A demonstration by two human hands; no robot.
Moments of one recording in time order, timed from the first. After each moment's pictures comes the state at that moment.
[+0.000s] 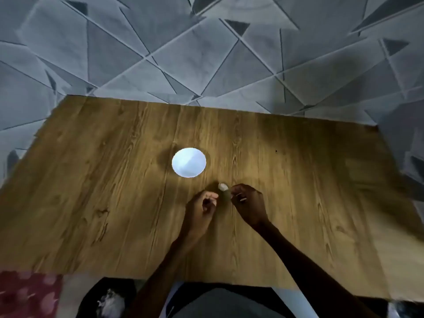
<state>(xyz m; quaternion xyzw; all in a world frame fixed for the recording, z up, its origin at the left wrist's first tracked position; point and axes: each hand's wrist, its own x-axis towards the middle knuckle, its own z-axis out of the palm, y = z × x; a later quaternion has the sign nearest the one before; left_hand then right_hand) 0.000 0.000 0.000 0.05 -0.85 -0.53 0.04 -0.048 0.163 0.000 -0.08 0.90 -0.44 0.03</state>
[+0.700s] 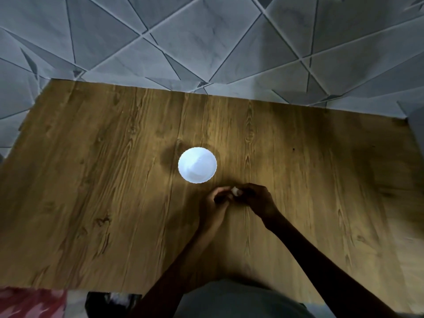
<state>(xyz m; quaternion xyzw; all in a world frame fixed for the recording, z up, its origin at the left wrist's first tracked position) -0.057 0.002 -0.032 0.18 -0.76 -0.63 -0.05 -0.097 0.149 -0.019 0.05 0.83 -0.51 0.21</state>
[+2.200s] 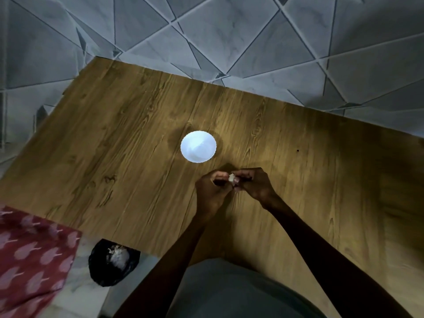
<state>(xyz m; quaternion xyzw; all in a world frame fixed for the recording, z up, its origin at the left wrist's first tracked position) -0.043 0.042 0.000 0.22 -0.78 -0.58 0.09 -0.121 0.173 0.002 -0.01 0.80 -0.53 0.28</state>
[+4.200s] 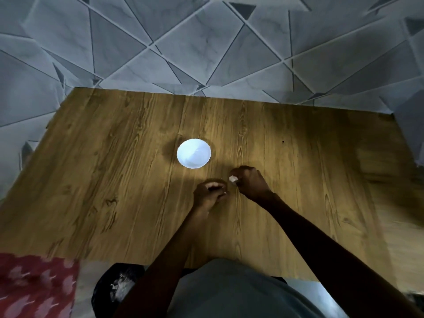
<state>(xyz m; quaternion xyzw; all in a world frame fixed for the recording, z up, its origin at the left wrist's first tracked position) -0.036 0.008 -0.015 0.27 -0.69 -0.66 -0.12 -0.104 0.165 -0.020 -0.23 0.94 -0.25 0.07</state>
